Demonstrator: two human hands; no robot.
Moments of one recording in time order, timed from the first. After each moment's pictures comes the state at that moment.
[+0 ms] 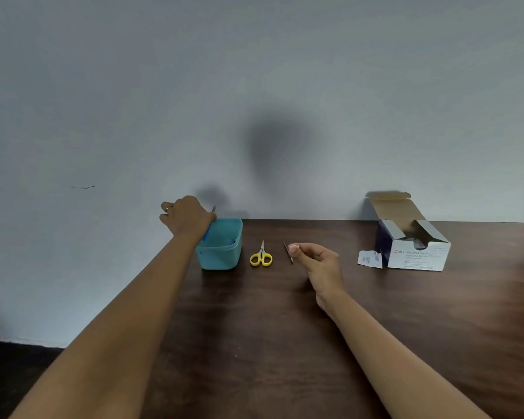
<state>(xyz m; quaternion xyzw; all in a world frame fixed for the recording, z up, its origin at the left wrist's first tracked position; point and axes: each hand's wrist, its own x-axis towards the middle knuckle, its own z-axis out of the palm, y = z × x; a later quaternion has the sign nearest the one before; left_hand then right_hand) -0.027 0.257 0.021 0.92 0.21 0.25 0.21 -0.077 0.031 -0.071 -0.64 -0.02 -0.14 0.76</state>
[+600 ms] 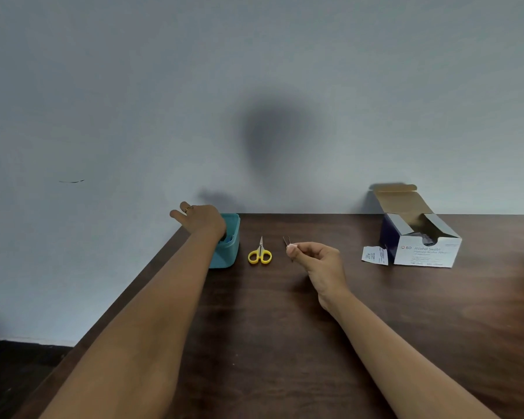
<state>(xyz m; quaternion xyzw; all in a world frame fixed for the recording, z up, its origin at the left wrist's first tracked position) 0.014 0.233 -0.006 0.97 0.23 0.08 -0.04 -0.067 0.031 -0.078 -0.66 -0.02 -0.13 0.74</state>
